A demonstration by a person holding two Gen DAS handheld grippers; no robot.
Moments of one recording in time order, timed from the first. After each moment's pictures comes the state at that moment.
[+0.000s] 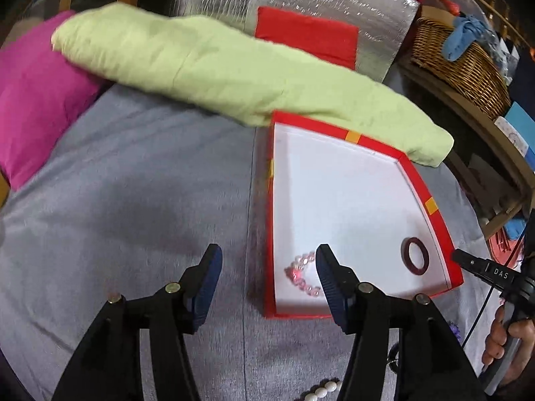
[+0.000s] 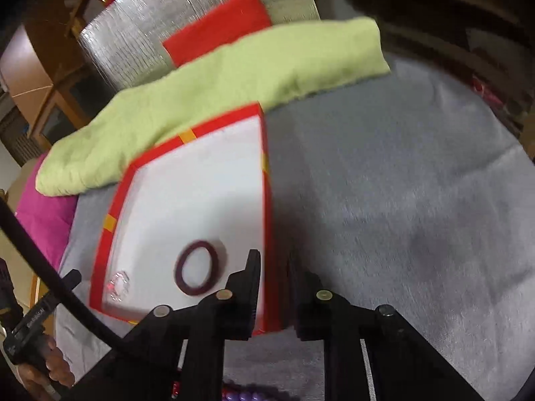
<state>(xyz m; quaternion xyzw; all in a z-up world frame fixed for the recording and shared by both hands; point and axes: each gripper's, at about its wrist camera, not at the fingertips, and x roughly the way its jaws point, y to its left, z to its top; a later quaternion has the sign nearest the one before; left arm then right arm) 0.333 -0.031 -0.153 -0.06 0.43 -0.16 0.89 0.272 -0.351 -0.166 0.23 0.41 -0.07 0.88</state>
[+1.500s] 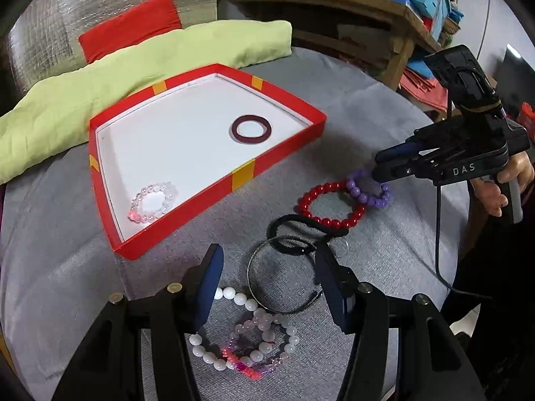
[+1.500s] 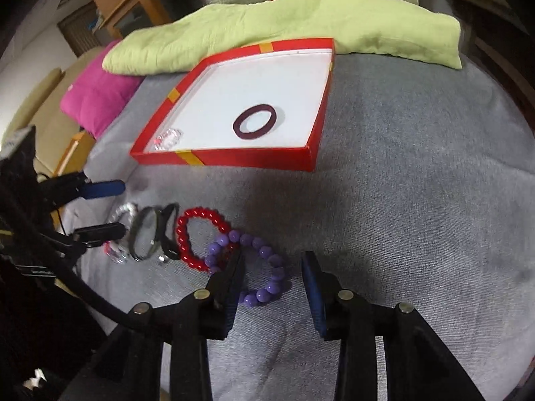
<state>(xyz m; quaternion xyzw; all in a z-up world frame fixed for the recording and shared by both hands) 0.231 -0.121 -0.152 0.19 0.42 -0.39 0.80 0.199 -0.328 -0.179 0.08 0.50 0.11 0.86</state>
